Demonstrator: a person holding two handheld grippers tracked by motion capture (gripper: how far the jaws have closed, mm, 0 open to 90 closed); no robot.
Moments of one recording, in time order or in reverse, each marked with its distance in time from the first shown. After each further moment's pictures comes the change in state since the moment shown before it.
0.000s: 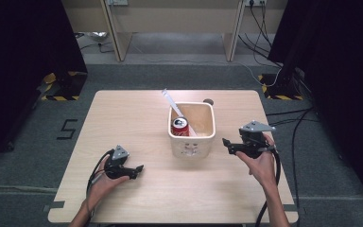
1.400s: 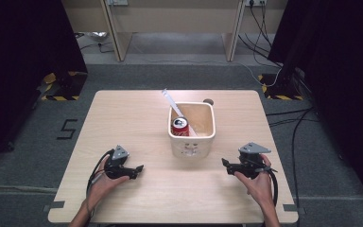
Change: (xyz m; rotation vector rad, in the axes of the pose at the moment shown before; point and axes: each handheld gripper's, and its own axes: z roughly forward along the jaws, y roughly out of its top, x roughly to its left) left arm 0.000 0.000 0.000 -0.001 0.000 -0.001; right arm 0.015 -0.066 0.011 0.066 -0.009 0.024
